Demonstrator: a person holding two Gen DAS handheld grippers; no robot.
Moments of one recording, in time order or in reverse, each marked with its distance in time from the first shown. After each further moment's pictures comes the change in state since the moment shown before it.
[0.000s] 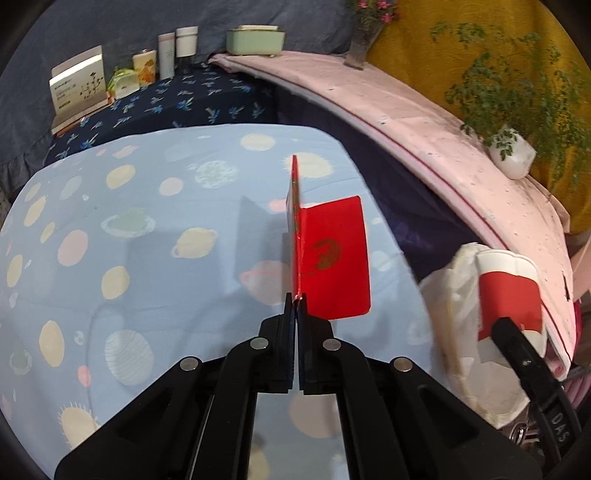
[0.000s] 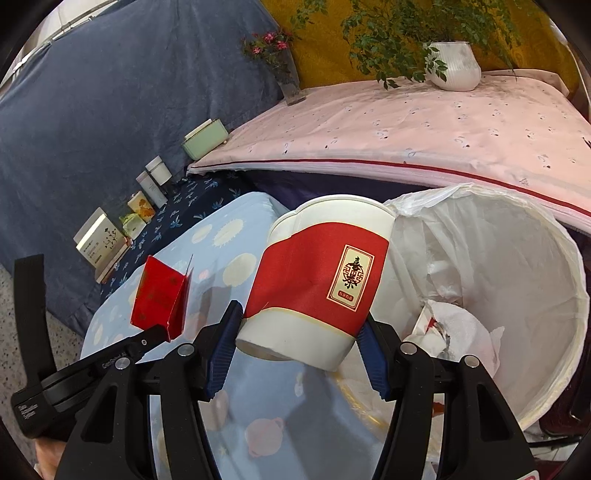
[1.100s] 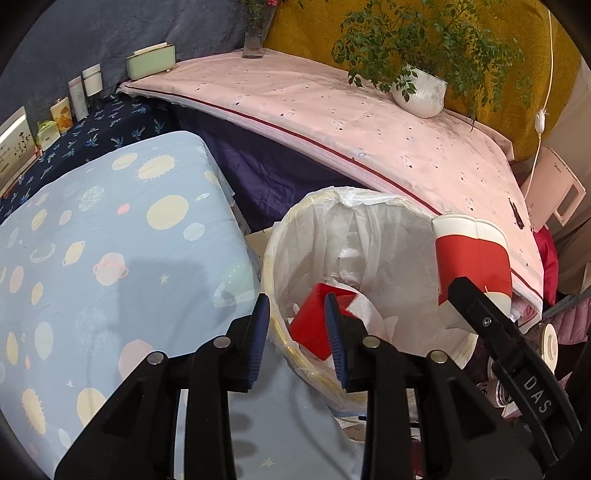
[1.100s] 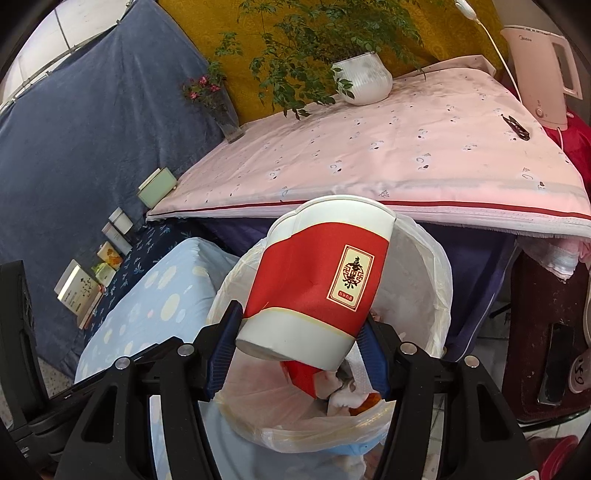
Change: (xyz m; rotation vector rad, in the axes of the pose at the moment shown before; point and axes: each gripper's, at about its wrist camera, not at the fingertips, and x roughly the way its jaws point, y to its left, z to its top) left arm -0.011 -0.144 -0.040 0.230 0.031 -0.118; right arm -0.063 -0.111 0.005 0.143 -0.095 -0.096
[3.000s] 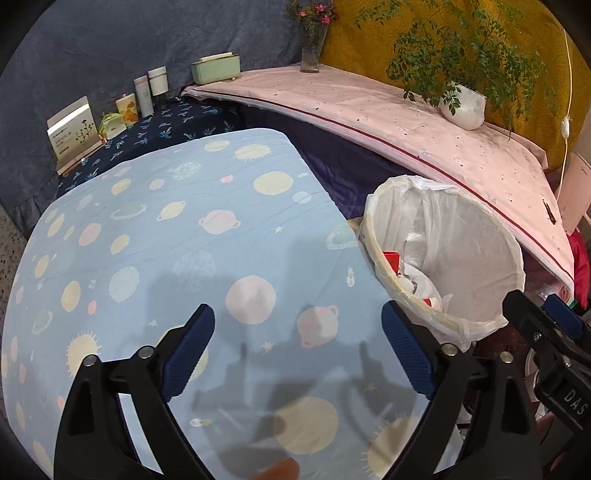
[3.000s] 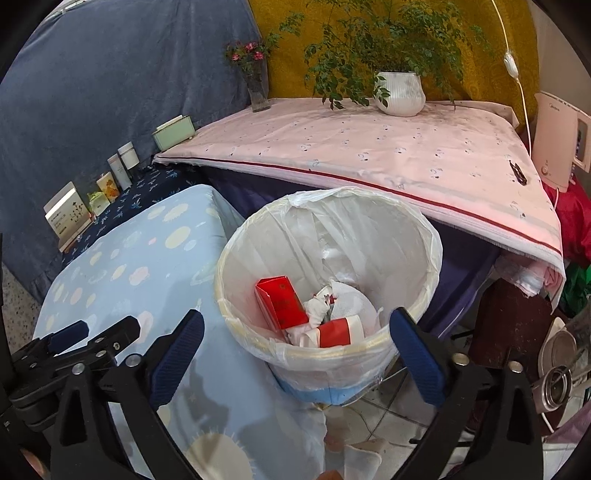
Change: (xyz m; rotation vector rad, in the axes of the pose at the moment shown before) left arm -0.058 0.055 -0.065 -0.054 -0.076 0.191; right arm -0.042 0.042 -0.046 -0.261 0.049 -0.099
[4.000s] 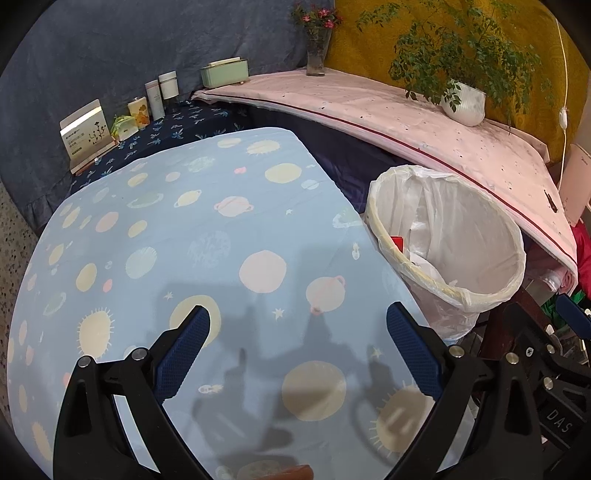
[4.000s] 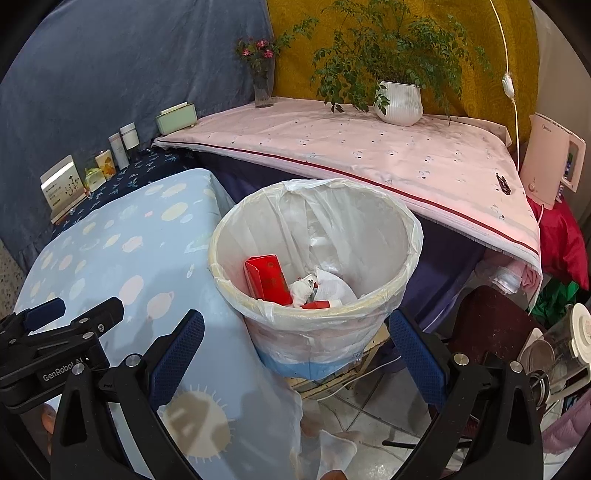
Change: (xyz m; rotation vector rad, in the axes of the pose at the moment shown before) left arm -0.018 -0.001 -0.028 0.012 -0.021 0.034; right arm -0.021 0.008 -0.030 -0.101 -0.013 -0.063
